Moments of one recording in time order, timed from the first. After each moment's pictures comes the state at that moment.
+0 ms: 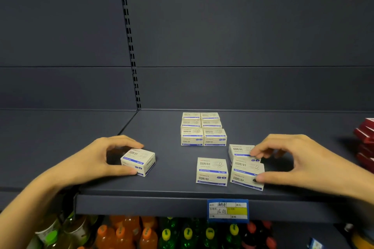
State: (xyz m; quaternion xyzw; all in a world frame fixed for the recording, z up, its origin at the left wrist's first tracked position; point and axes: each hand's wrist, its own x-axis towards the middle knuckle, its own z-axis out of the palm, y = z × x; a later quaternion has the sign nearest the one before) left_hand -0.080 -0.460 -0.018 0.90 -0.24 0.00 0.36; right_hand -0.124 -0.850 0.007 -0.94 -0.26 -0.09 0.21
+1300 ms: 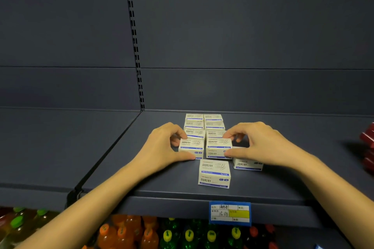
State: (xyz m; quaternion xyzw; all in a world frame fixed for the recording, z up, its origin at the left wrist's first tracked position) left_hand -0.052 -0.566 -0.030 0.90 -0.20 0.15 0.35; right_hand -0.061 -0.807 0.000 -0.97 -0.19 -0.08 0.15
